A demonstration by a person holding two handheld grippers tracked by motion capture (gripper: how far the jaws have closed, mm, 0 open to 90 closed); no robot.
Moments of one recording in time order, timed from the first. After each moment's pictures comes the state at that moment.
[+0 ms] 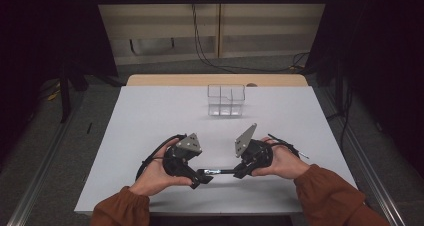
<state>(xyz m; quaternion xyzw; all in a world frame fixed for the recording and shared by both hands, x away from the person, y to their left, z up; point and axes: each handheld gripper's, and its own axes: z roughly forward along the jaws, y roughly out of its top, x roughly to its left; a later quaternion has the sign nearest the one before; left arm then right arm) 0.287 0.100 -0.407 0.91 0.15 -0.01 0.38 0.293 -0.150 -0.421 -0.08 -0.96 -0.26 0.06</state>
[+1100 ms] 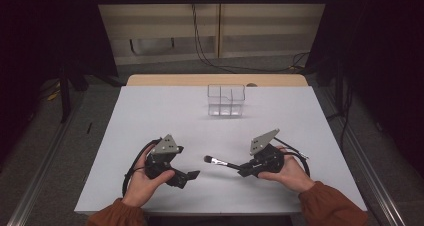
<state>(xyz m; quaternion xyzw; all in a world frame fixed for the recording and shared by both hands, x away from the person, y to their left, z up) 0.275 0.143 -0.419 0.86 0.24 0.06 0.44 0.282 -0.185 -0.447 -0.19 -0.91 -0.36 0.02</state>
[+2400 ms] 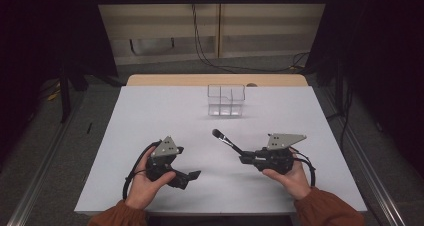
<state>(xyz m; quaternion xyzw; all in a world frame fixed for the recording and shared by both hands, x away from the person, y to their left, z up) 0.272 0.140 -0.425 0.85 0.25 0.07 0.45 0.266 -0.206 -0.443 -0.25 -0.81 -0.52 -0.08</state>
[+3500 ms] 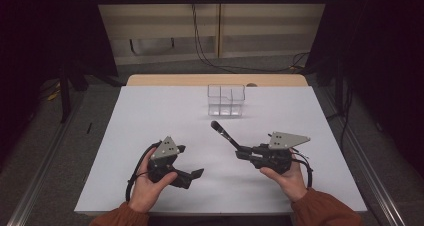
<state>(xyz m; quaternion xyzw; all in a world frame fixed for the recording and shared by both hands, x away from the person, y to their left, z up) 0.266 0.135 -0.423 0.83 0.26 0.08 0.48 0.261 -0.198 -0.433 -0.24 -0.77 -0.58 -0.11</state>
